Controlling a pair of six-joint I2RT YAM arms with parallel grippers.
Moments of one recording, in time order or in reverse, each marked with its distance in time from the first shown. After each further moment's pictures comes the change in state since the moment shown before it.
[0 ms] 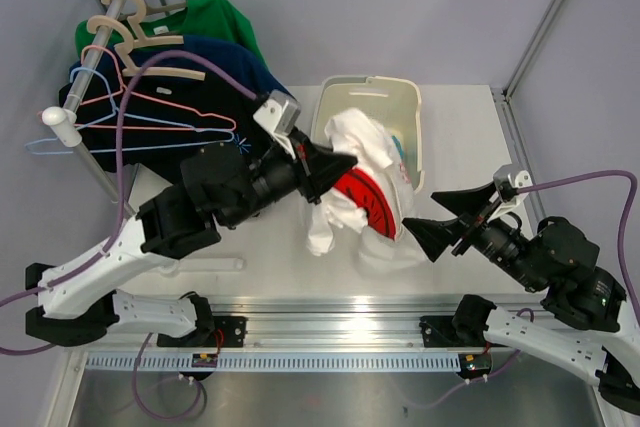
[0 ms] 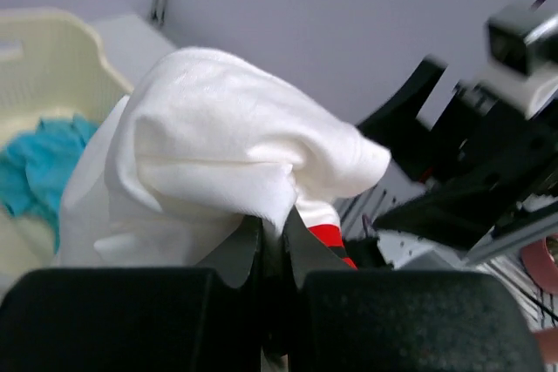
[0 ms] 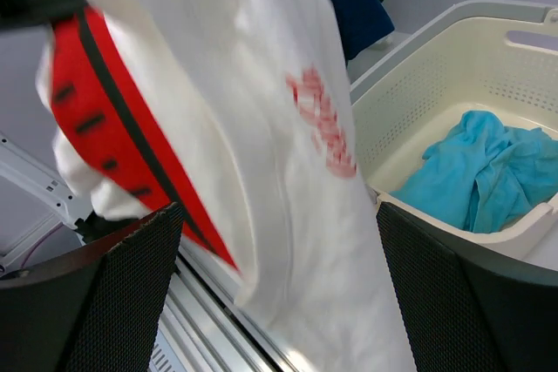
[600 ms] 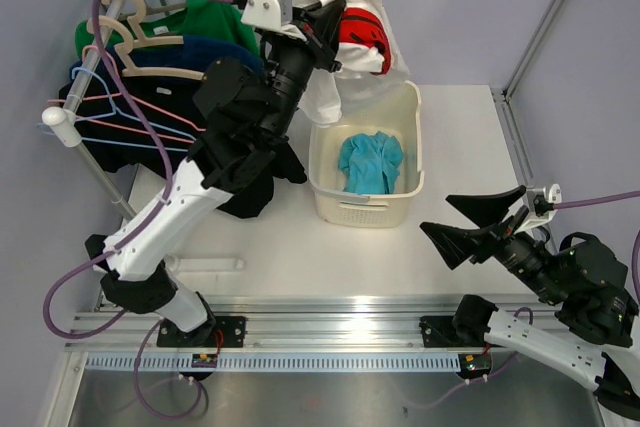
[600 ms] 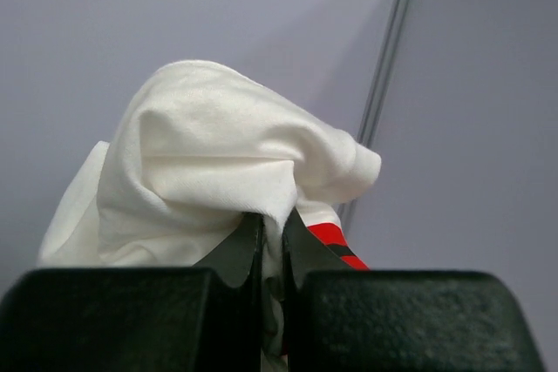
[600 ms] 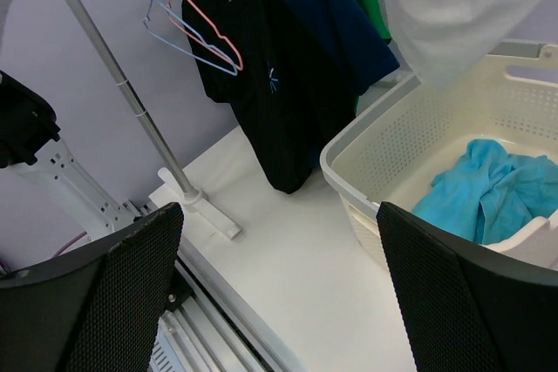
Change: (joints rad) left arm 0.208 0.483 0.678 0.385 -0.222 0.455; right arm 0.000 -0.127 -0.040 0.042 -0.002 0.009
